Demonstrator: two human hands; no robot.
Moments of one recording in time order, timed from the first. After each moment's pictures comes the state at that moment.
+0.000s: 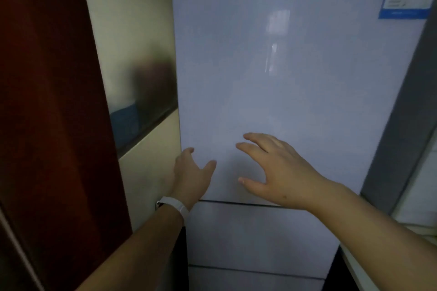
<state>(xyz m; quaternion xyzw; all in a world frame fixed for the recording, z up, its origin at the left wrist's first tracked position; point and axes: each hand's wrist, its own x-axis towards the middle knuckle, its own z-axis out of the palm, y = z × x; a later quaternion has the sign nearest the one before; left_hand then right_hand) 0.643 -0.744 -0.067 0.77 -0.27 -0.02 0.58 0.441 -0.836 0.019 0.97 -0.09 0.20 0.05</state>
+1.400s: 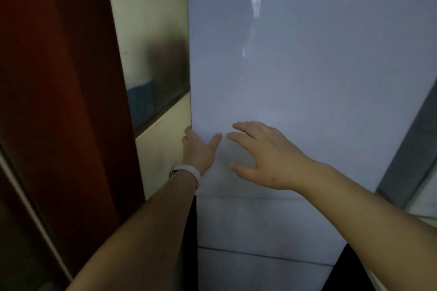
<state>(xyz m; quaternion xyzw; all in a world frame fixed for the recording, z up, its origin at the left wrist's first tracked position) 0.696 -0.760 -0.082 0.75 -0.23 -0.05 0.62 0.497 -0.821 0.002 0.98 -0.04 0.19 0.04</state>
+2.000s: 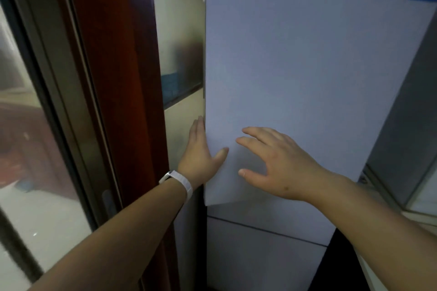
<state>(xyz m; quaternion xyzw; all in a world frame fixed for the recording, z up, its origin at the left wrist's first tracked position) 0.558 -0.640 -0.077 0.78 -0.38 0.12 0.47 0.361 -0.754 -0.001 0.98 0.00 0.19 0.02</state>
